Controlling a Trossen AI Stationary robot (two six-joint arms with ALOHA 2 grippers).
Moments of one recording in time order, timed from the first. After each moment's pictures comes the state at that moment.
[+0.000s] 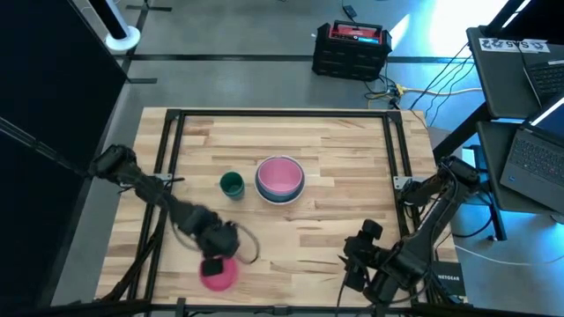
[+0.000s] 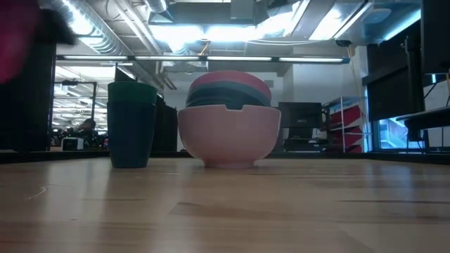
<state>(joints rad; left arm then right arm) -0.54 1.62 1.27 -1.02 0.14 -0.81 0.93 1.68 1.40 -1.16 0.57 1.30</state>
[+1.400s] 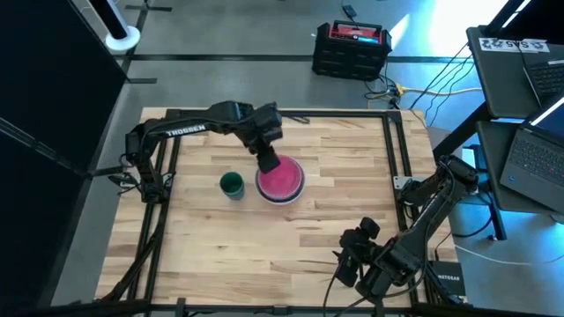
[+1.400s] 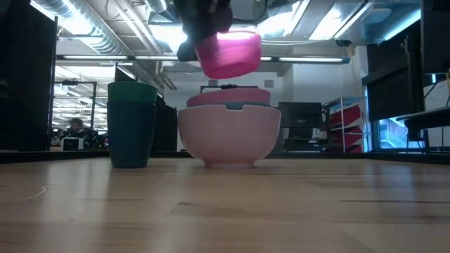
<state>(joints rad) 0.26 1.84 1.77 -1.14 0.17 -0.21 0.88 1.68 1.40 -1.13 0.58 1.41</state>
